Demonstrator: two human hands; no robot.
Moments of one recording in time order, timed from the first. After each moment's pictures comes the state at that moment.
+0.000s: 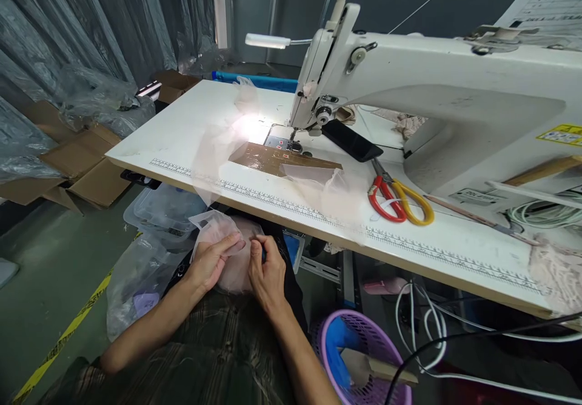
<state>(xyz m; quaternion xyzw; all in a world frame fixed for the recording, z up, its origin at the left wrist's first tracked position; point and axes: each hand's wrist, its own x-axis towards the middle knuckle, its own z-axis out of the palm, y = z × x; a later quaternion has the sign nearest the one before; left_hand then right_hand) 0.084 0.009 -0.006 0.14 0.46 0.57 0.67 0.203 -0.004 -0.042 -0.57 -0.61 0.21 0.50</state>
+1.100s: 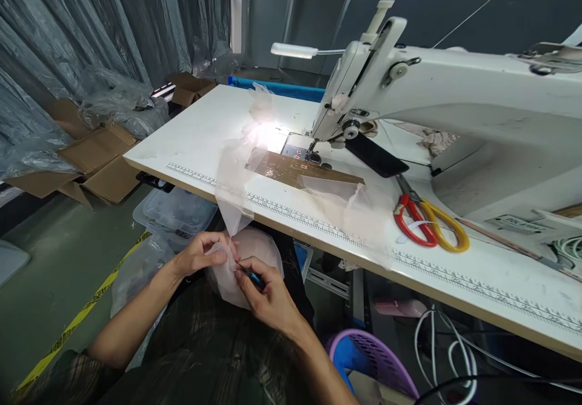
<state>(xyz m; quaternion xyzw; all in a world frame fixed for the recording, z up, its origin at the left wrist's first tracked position) 0.000 0.035 -0.005 0.58 0.34 0.37 0.64 0.199 -0.005 -0.004 -0.41 -0.69 0.46 0.38</state>
